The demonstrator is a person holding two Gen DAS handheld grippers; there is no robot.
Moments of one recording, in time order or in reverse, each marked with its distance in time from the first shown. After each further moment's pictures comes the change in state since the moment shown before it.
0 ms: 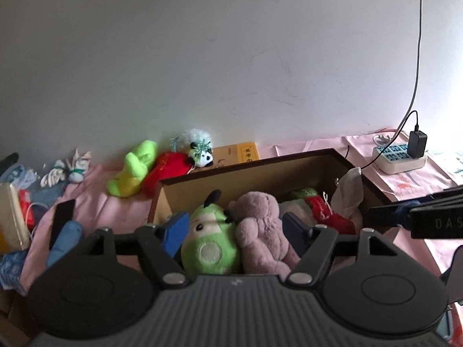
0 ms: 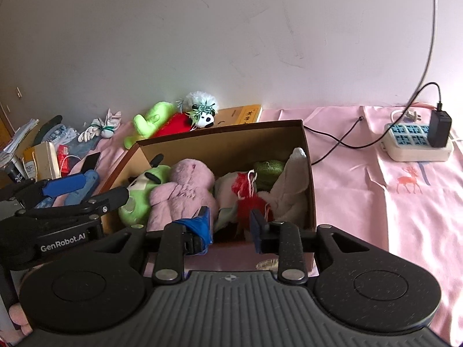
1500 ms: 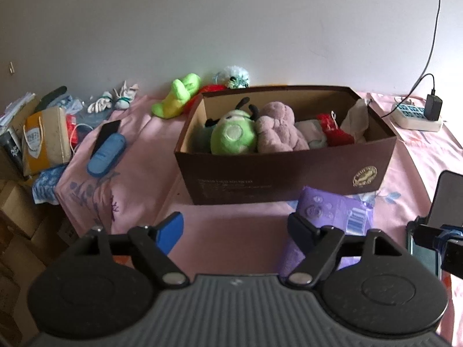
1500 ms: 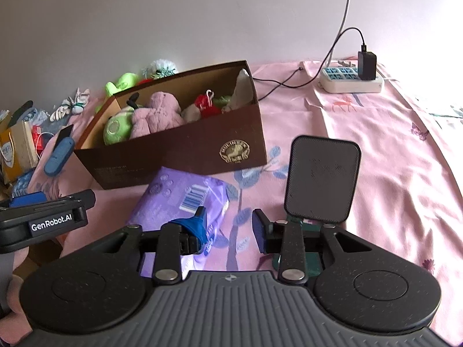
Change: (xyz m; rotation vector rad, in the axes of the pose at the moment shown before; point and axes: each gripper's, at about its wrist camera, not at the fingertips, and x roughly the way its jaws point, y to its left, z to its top) left arm -0.078 -0.028 -0.083 -0.112 0.188 0.157; right arm -0.068 0.011 -0.108 0.082 0.055 -0.198
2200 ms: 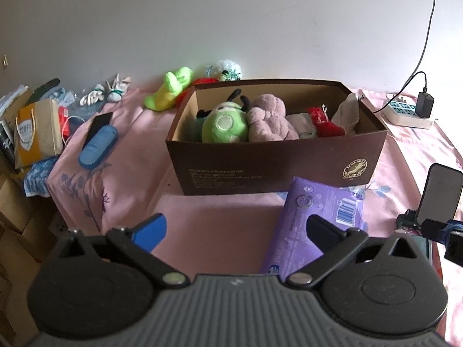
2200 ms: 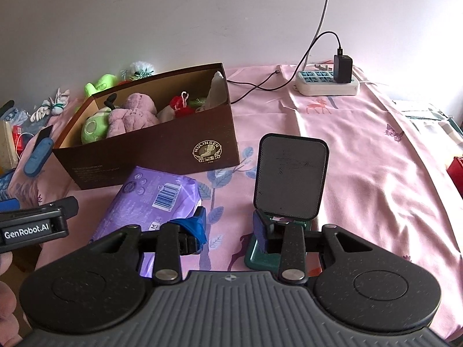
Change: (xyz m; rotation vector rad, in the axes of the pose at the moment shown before) left arm -0.002 0.000 -0.007 -0.012 0.010 -0.039; right arm -0.005 -0.008 -0.003 0.002 -0.019 -0.092
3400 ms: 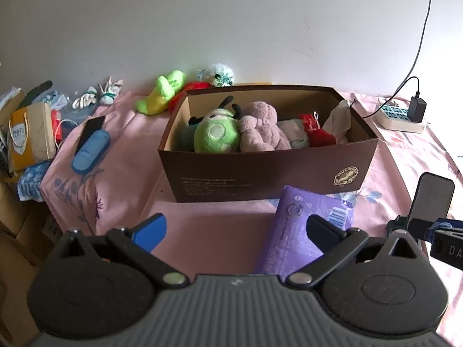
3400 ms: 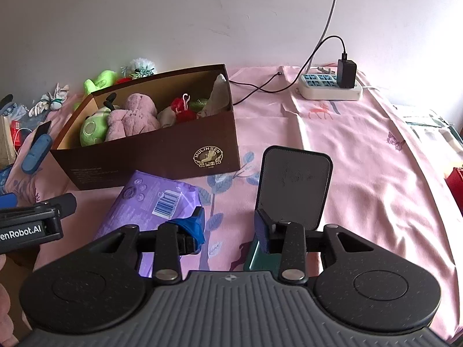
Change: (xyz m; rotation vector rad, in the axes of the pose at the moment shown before) left arm -0.004 0.000 0.012 0.001 -0.003 -0.037; right arm 0.004 0.009 0.013 -0.037 0.013 -0.013
